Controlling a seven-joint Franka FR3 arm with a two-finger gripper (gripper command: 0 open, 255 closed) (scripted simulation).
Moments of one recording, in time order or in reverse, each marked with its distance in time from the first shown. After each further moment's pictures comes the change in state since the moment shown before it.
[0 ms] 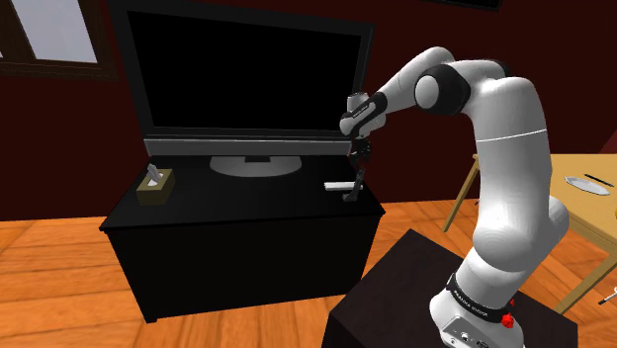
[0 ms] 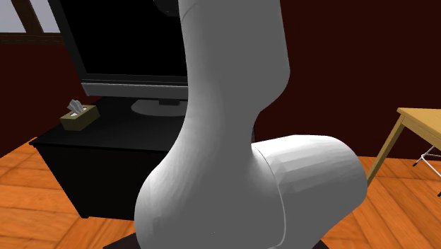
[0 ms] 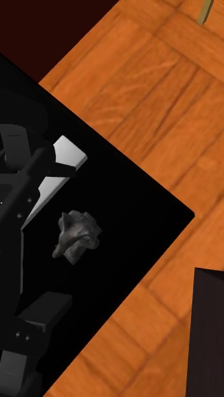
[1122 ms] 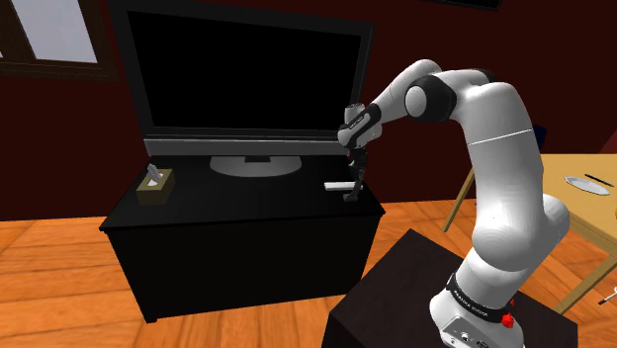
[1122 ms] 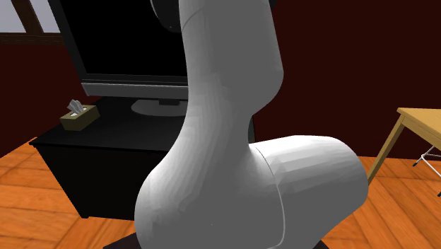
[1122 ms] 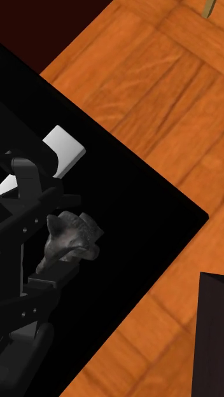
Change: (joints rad) arm -0.015 0.098 0.010 0.027 0.011 0.069 0.004
